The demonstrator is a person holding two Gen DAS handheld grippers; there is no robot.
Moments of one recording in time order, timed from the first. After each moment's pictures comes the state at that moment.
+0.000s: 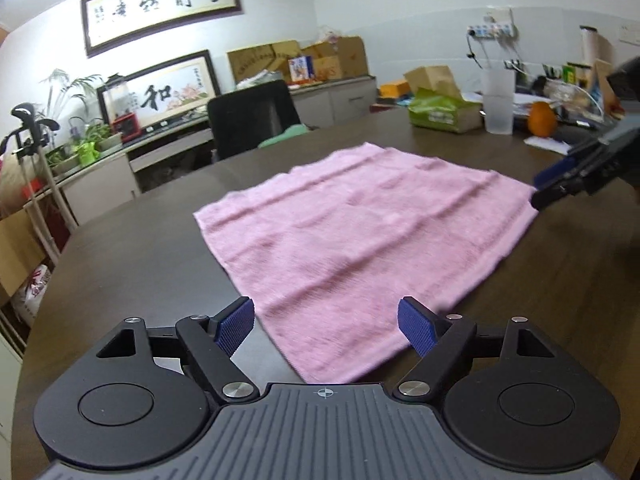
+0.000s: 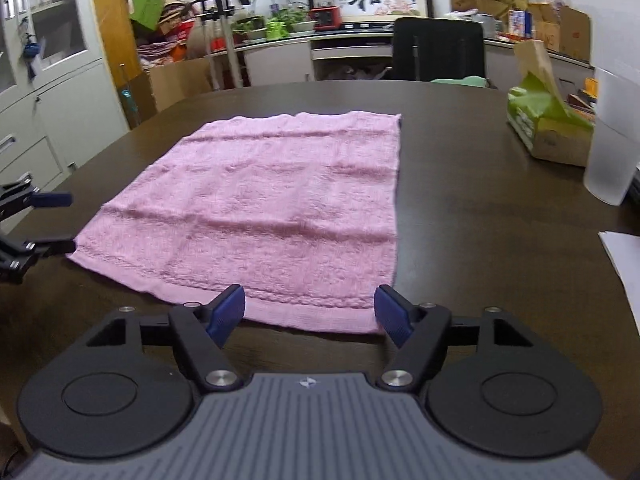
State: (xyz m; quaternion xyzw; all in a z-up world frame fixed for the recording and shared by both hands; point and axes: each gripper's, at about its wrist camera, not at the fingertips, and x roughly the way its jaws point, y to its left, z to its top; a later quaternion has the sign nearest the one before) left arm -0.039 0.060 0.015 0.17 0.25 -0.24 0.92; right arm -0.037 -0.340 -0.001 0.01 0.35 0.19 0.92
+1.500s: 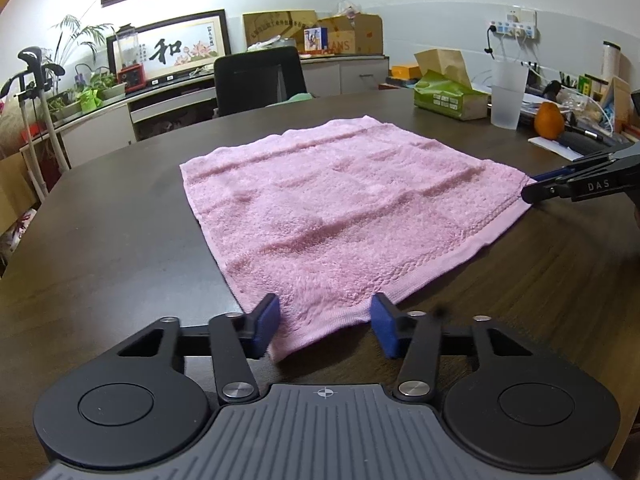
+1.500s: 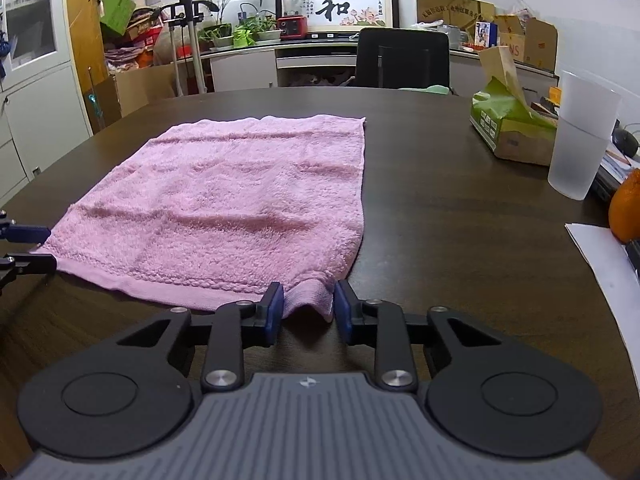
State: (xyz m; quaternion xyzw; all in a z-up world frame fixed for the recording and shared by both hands) left arm -0.045 0.050 0.003 0.11 0.30 -0.23 0.92; right arm -0.047 -0.337 -0.009 0.00 0.33 0.14 0.93
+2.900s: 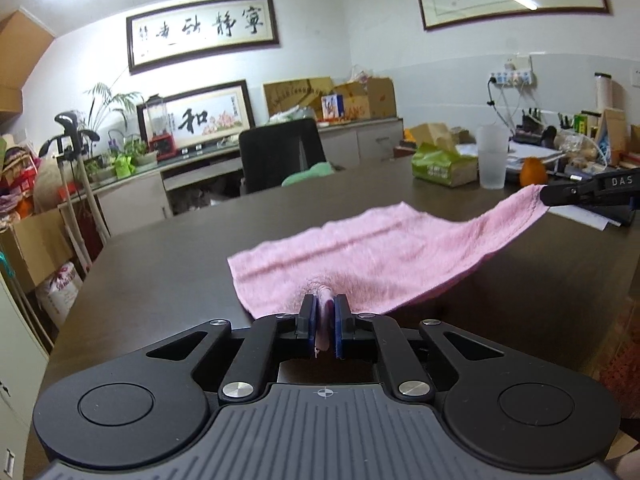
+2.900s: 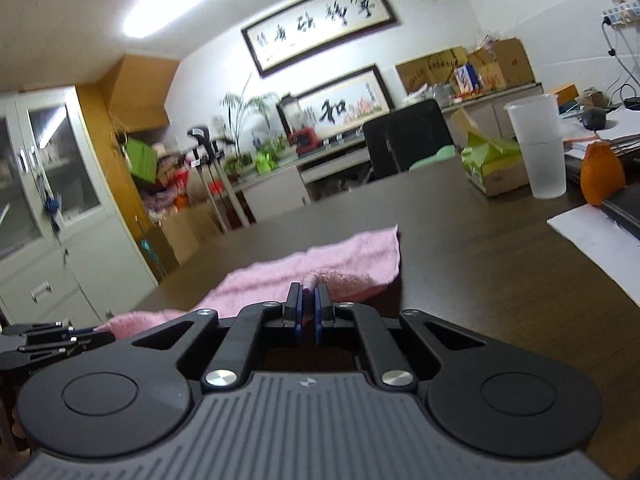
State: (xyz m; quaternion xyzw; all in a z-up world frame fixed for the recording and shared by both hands) left arm -0.122 0.043 0.066 0.11 0.20 -0.20 0.95; right arm -0.146 -0.379 0.035 0.19 0.17 0.17 0.95
